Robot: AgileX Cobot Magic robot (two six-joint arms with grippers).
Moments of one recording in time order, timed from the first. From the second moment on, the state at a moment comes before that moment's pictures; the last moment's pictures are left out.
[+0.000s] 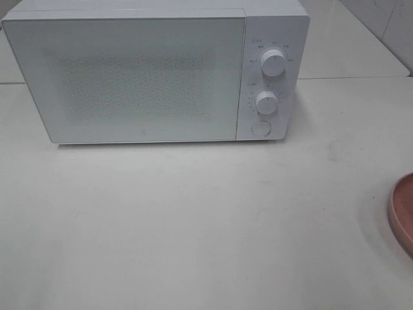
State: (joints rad) left arm 0.07 -0.01 -0.52 -0.16 1.08 0.11; right arm 0.10 0.41 -0.53 -0.09 0.64 0.14
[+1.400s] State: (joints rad) left arm 0.07 -0.01 -0.52 -0.16 1.08 0.11; right arm 0.10 1.09 -0.53 -0.09 -0.12 0.14
